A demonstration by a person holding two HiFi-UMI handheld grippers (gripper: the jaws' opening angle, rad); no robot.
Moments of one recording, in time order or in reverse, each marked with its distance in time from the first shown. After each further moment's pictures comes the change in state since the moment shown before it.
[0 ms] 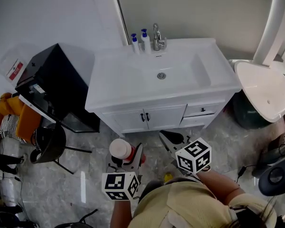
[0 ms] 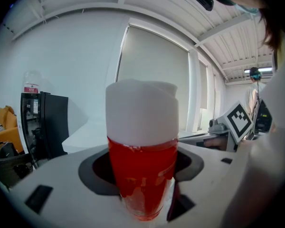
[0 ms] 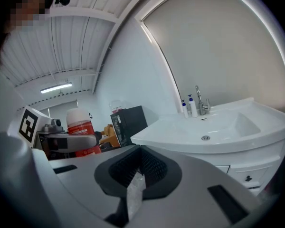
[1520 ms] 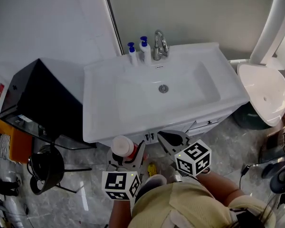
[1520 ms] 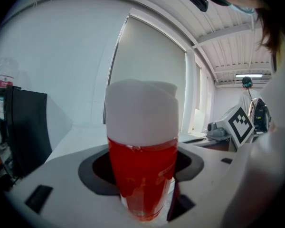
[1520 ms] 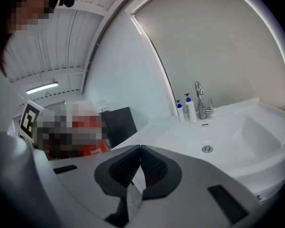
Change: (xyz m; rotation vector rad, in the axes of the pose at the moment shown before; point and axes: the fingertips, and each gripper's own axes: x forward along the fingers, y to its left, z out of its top) left arm 0.152 0.097 0.067 0.024 0.025 -0.160; right arm 0.143 -0.074 0.066 0.040 0.005 -0.097
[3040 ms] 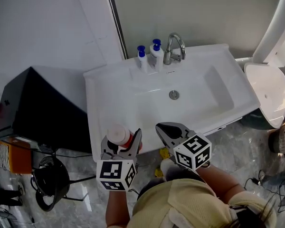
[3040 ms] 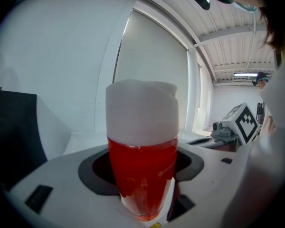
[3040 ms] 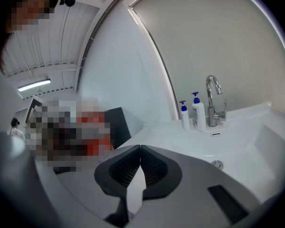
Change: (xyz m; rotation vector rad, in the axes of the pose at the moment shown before) left arm 0.088 0.127 0.048 0.038 0.022 -0.043; right arm 0.130 -0.031 0.054 -0.007 0.003 -0.049
